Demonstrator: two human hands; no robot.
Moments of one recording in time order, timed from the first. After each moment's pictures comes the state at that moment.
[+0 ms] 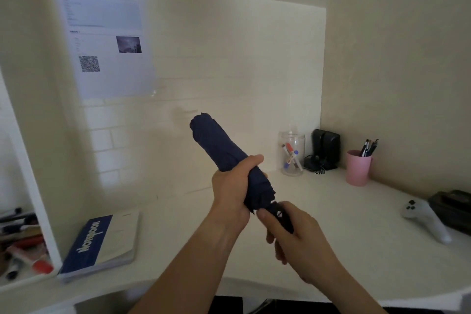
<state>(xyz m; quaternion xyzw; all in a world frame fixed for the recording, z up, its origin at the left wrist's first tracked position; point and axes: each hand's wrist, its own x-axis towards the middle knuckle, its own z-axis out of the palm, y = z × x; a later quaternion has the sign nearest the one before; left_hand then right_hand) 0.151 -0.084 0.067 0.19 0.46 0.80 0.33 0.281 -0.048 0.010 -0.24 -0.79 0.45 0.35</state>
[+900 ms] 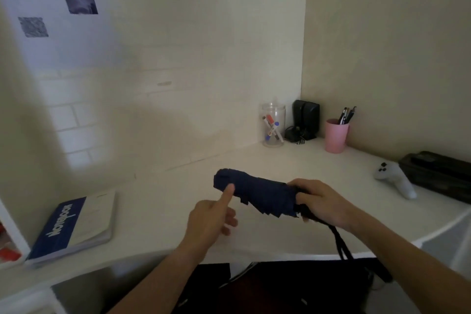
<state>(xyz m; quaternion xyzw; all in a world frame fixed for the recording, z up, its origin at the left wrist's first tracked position) 0.135 -0.101 -0.046 0.28 0.79 0.51 0.22 0.323 0.066 -0.030 -0.29 -0.83 0.43 0.20</state>
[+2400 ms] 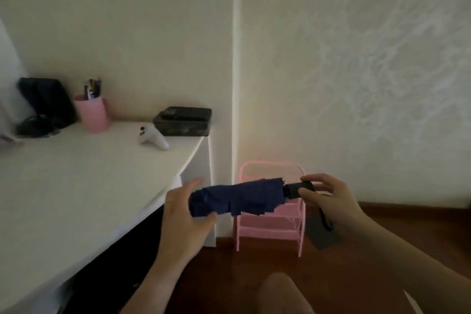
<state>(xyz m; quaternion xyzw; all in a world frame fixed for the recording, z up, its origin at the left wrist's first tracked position) 0.426 -0.007 -0.124 0.71 0.50 0.42 0.27 0.726 -0.077 -0.100 -0.71 -0.44 0.26 0.48</state>
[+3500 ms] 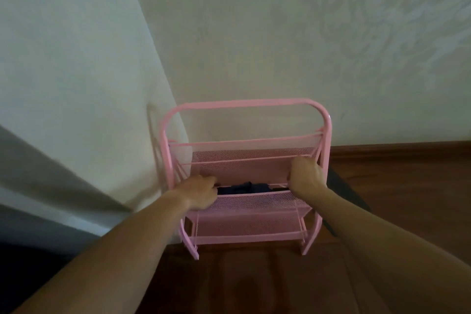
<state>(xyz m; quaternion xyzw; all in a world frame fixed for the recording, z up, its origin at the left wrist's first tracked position) 0.759 0.427 -0.539 0.84 0.43 -0.22 0.26 0.989 0.321 -0.545 -0.89 -0.42 0.18 0.07</state>
